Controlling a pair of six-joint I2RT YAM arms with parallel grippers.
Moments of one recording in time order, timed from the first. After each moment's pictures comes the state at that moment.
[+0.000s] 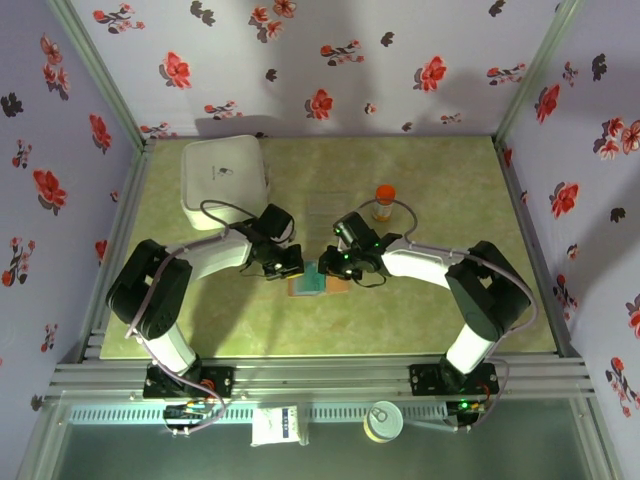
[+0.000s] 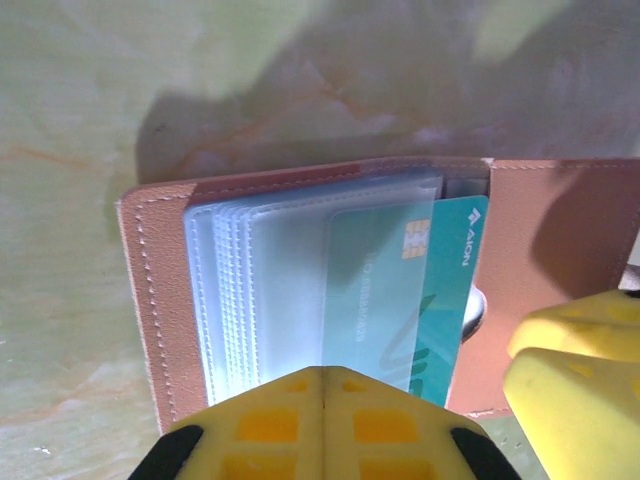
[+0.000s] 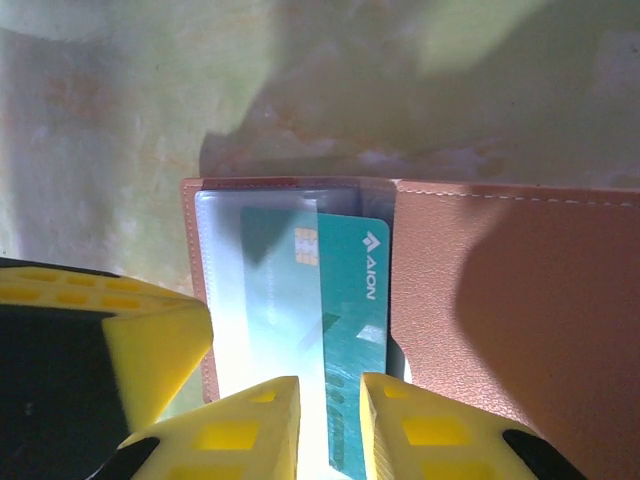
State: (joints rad) left arm -0.65 1.69 0.98 -0.46 0.35 -0.75; right arm 0.74 1.67 0.91 -0.22 -0.32 0.85
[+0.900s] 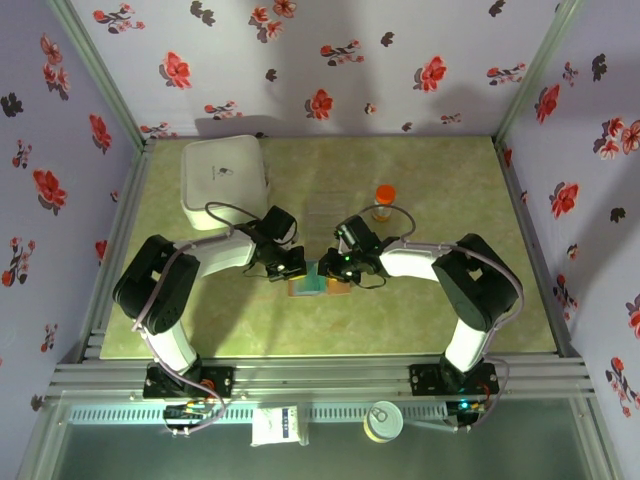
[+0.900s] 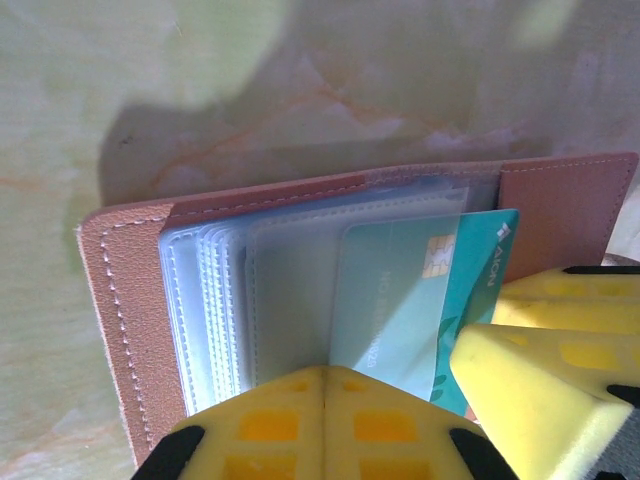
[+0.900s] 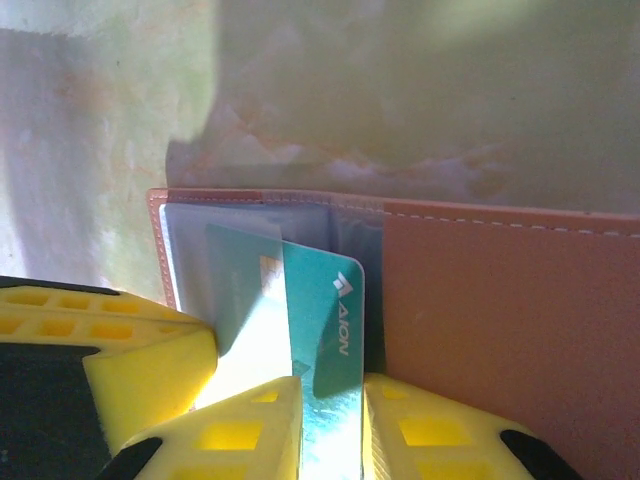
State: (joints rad) left arm -0.65 1.74 0.97 -0.42 0.36 -0.75; right arm 0.70 1.75 0.87 -0.08 -0.41 0.87
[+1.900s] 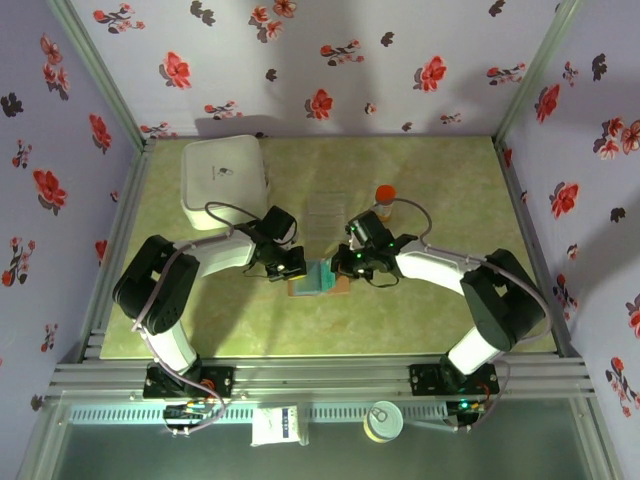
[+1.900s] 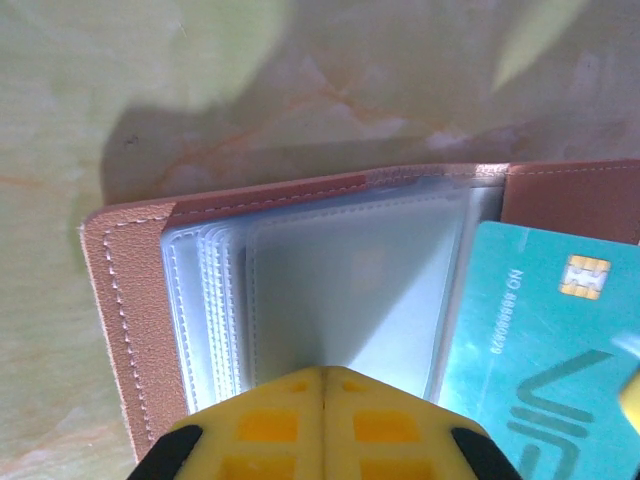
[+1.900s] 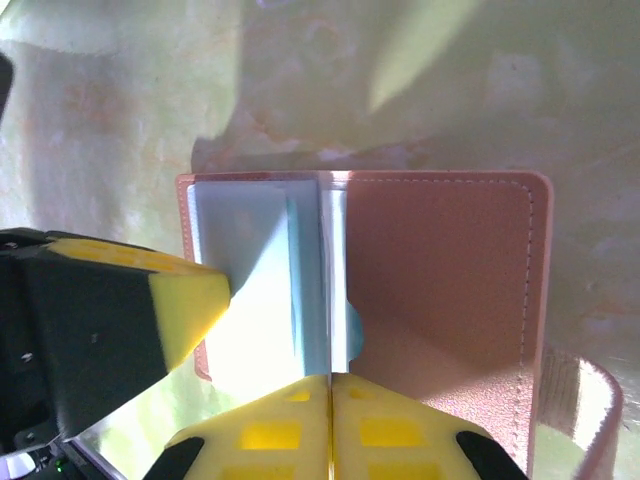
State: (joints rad) left arm -0.65 1.73 0.97 -0.42 0.36 -0.75; right arm 0.67 1.58 0.86 -0.26 -0.37 0.79
